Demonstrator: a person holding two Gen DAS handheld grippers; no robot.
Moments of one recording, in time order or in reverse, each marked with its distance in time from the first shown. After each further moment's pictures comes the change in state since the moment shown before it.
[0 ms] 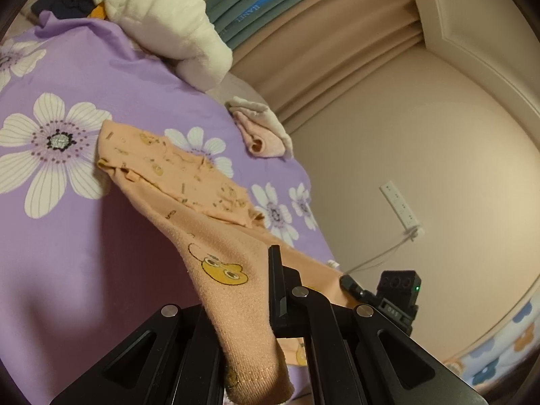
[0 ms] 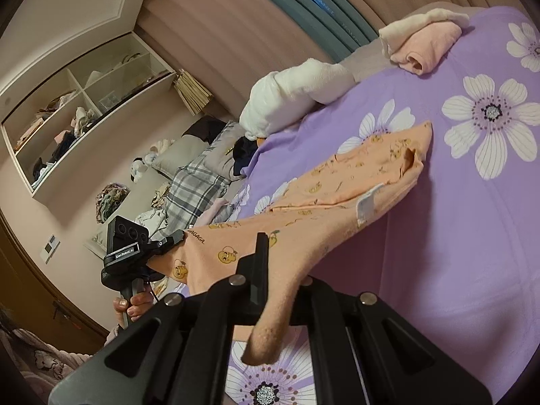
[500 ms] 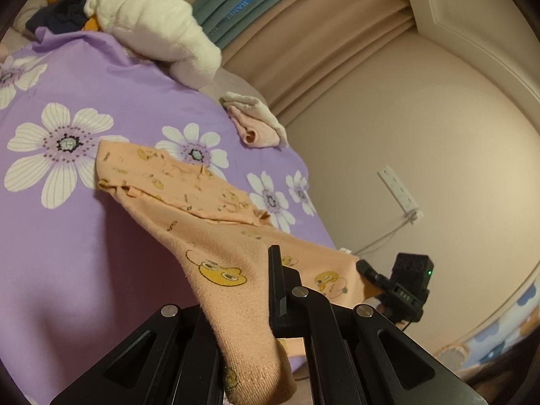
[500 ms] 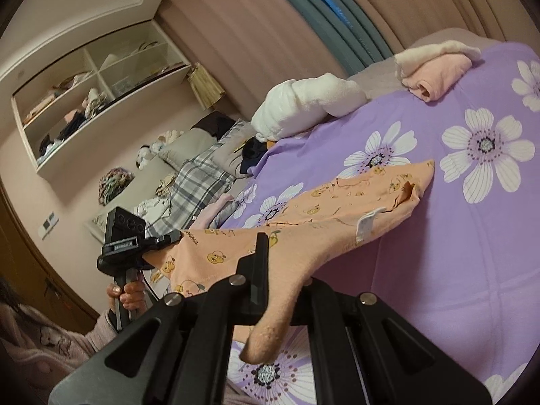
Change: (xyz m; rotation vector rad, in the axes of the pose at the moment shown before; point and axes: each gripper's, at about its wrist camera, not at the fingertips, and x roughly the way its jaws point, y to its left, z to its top) left arm -0.030 -0.032 -0.015 0.071 0.041 0.030; right arm -0.041 0.032 0.005 -0.123 0.004 -0.005
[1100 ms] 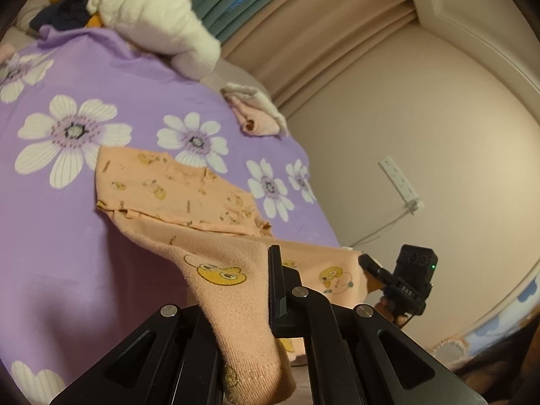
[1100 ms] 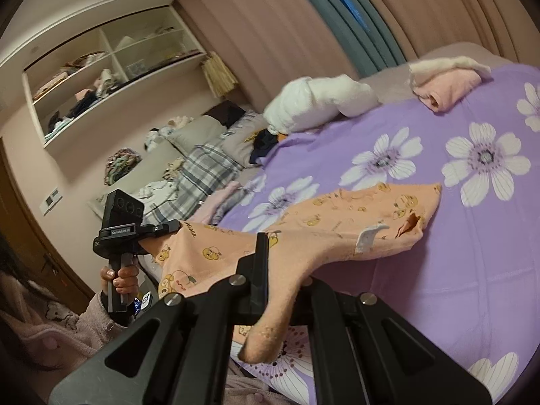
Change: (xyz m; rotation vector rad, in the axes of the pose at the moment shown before) left arm -0.008 -0.007 -0.014 -0.027 0.042 0.029; right arm -0.018 0.014 -0.010 -0.052 0.038 -0.005
